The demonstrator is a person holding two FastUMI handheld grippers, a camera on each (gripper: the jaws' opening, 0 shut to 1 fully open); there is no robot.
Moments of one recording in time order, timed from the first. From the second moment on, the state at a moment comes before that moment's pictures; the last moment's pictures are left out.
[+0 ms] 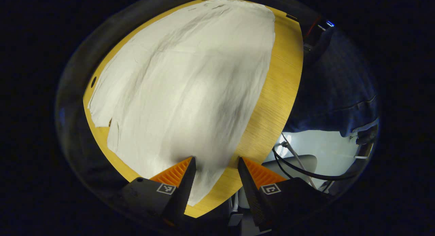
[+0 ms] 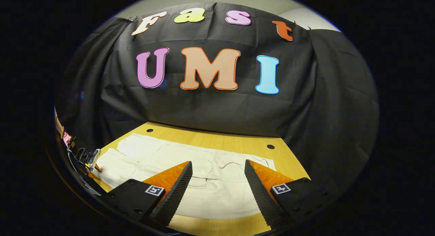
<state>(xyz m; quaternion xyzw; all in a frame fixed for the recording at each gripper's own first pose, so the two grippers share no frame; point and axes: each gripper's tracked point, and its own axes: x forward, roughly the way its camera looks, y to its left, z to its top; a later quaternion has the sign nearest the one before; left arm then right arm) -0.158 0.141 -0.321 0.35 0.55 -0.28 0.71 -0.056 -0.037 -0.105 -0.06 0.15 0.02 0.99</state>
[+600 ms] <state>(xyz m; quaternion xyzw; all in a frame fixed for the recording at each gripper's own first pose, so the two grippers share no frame) -0.146 0.150 -0.327 0.36 0.59 -0.27 0.67 -0.020 -0.044 -0.137 -0.08 0.19 0.07 0.98</state>
